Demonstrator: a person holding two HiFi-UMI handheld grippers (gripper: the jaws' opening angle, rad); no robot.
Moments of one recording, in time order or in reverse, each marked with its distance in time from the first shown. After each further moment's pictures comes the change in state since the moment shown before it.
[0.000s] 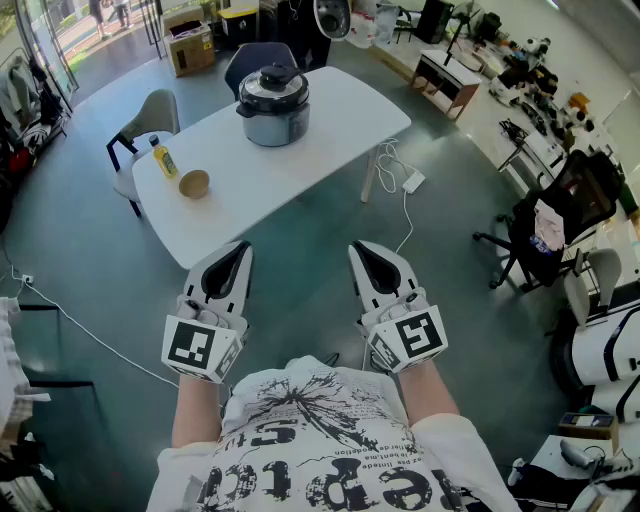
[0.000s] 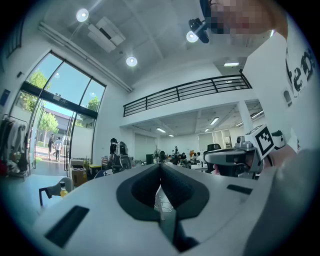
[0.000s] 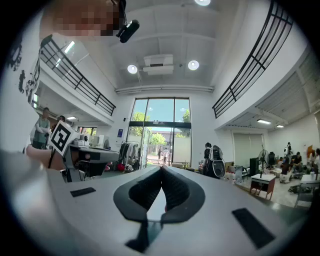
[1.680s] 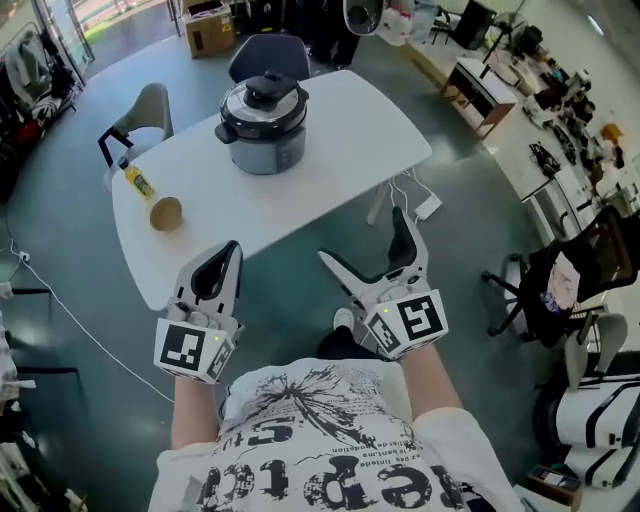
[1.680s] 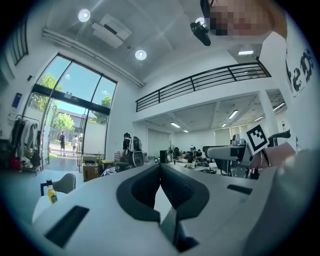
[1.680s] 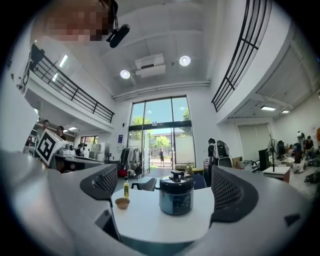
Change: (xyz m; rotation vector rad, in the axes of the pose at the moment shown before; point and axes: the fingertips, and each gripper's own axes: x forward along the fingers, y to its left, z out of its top) left arm 0.263 0.096 -0.057 -0.038 0.043 0.177; right arm 0.212 -0.254 -0.056 0.088 -0.038 0.082
